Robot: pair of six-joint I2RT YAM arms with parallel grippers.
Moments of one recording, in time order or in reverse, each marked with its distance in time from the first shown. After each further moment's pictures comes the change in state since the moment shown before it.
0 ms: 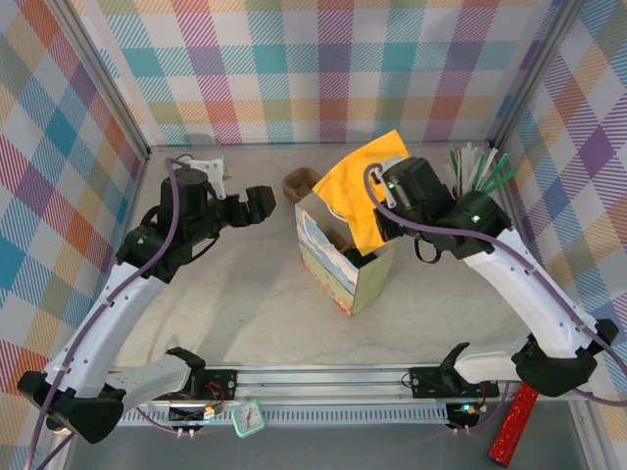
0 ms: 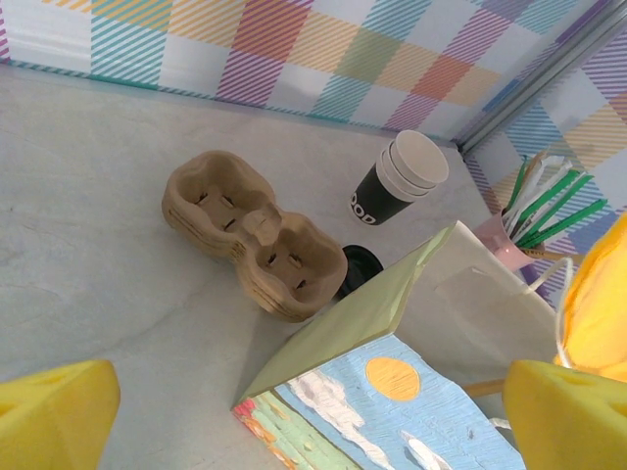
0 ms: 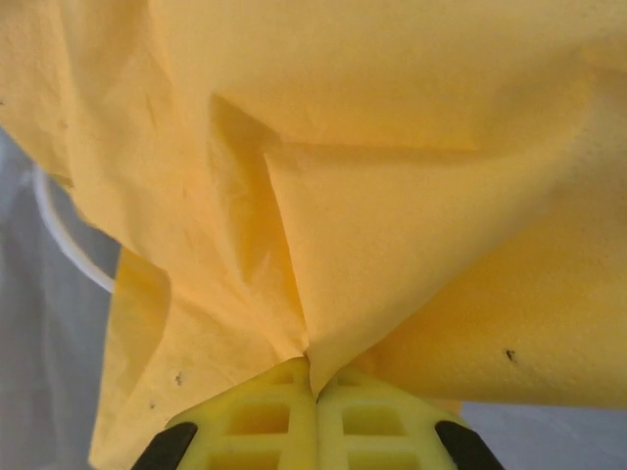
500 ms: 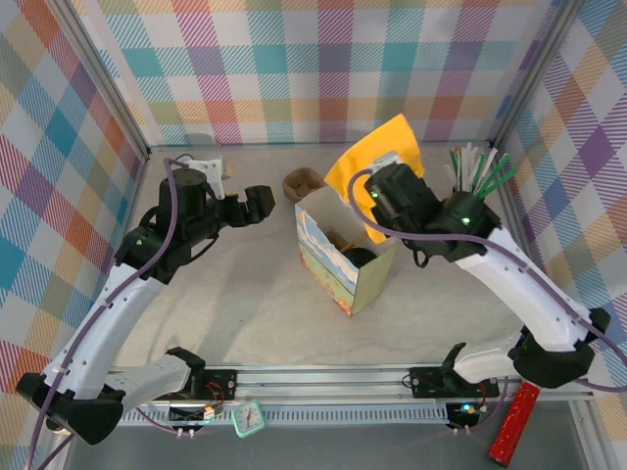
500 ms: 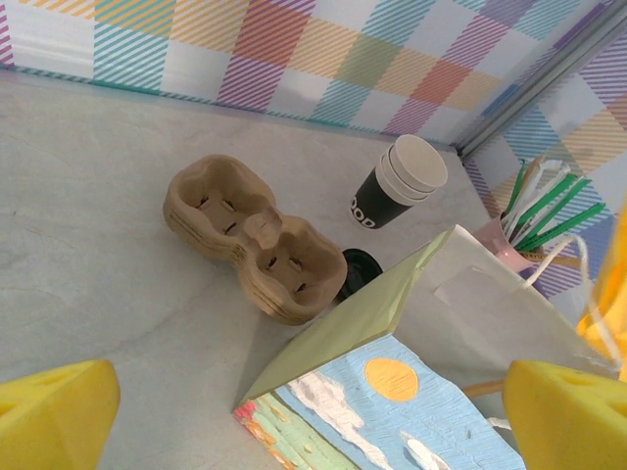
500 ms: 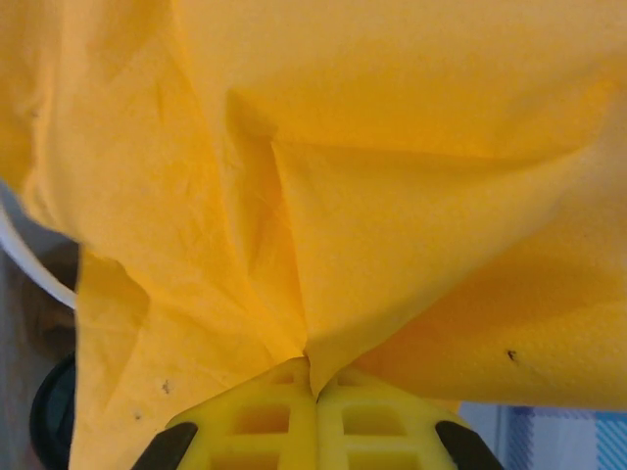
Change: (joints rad) left arm 0.000 -0.006 0.000 0.001 -0.007 0.000; right arm 0.111 0.024 0.081 -0.042 0.329 -0.050
